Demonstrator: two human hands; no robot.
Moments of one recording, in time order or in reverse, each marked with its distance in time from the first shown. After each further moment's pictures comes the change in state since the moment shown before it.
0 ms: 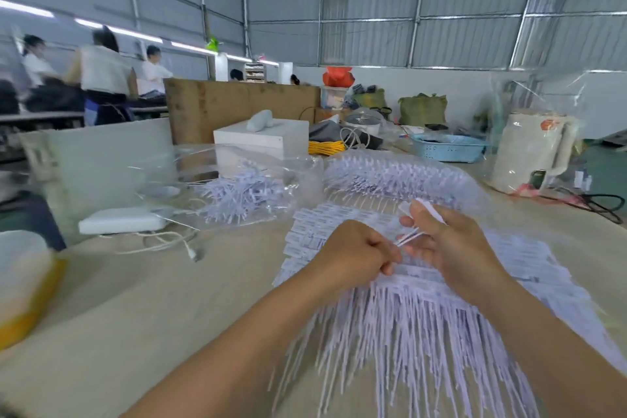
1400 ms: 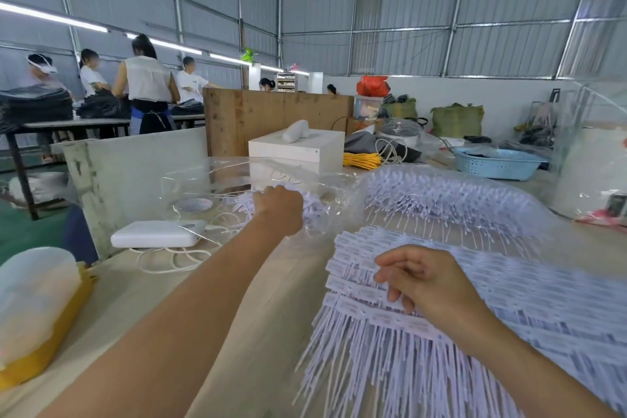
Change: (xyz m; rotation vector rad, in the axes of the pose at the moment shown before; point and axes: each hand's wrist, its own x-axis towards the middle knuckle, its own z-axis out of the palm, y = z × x) left_hand 0.105 -0.062 -0.155 1.384 0.343 -0.286; right_hand 0.007 0.028 0.067 -0.385 -0.298 -0.105
